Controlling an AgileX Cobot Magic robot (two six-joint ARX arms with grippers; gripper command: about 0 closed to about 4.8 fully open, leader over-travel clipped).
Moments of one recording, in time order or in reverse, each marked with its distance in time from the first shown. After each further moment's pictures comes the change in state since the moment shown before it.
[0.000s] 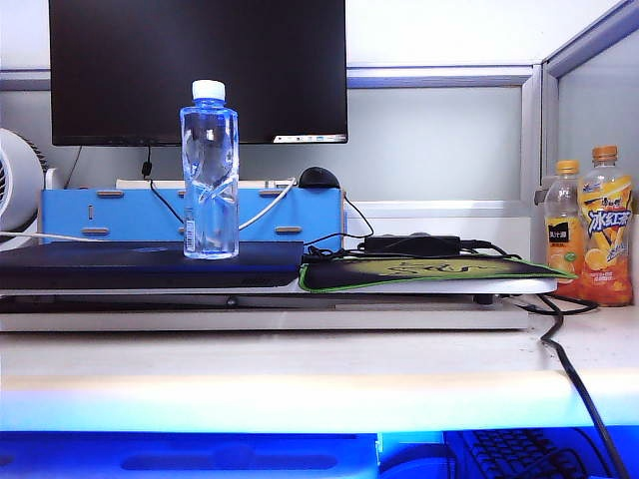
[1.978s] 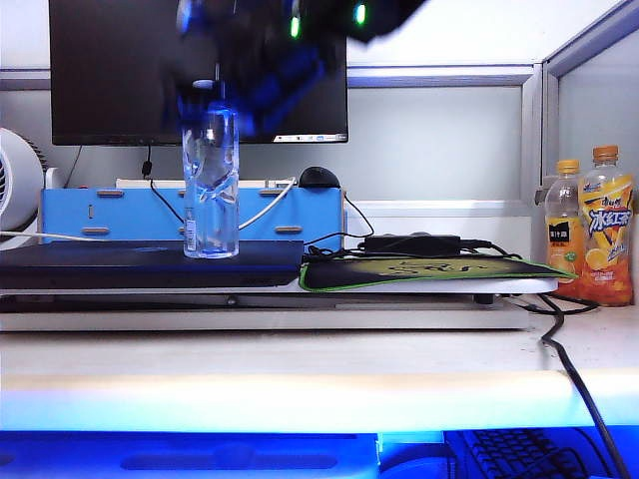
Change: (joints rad) left arm 0.000 0.000 0.000 0.000 0.000 0.000; right arm 0.050 1.455 0.523 0.767 -0.525 0.050
